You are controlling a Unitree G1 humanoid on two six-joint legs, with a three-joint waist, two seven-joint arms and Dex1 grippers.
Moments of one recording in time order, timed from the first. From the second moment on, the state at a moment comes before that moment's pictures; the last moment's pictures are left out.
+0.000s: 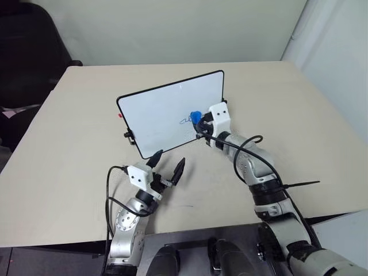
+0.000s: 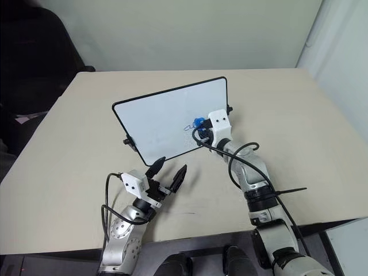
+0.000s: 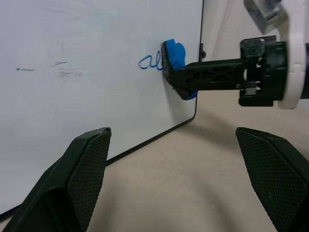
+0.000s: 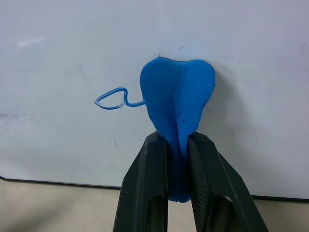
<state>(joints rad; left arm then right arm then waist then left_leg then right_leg) 0.02 0.11 0.00 -0.06 -0.32 -0.19 -0.49 -0.75 -0.05 0.10 0.20 0.21 0.66 0.28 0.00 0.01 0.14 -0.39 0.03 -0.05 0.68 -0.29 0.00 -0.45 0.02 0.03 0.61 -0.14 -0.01</state>
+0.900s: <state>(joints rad) 0.05 0.10 -0.02 -0.08 -0.32 -0.19 -0.47 -0.81 0.01 0.25 0.27 0.11 0.63 0.33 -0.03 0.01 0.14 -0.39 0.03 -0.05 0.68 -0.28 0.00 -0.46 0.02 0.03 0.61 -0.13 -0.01</state>
